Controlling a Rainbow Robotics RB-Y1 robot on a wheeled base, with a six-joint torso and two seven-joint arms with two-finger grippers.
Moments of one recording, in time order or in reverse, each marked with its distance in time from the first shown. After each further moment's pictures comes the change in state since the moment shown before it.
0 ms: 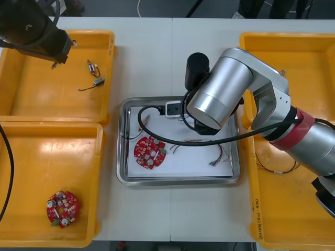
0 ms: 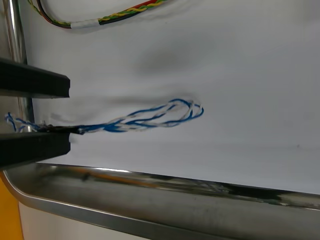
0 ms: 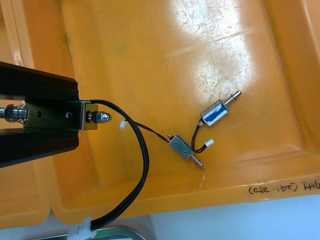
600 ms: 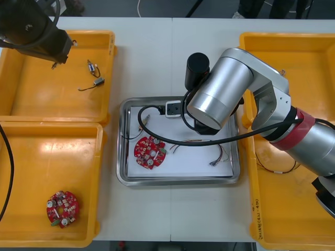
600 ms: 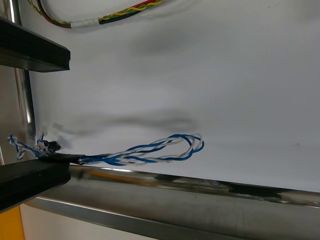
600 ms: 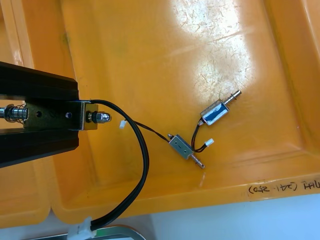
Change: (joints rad) right arm 0.001 -0.001 0.000 -0.003 0.002 0.000 -0.003; left arm 0.000 0.000 0.000 0.000 0.002 0.000 0.001
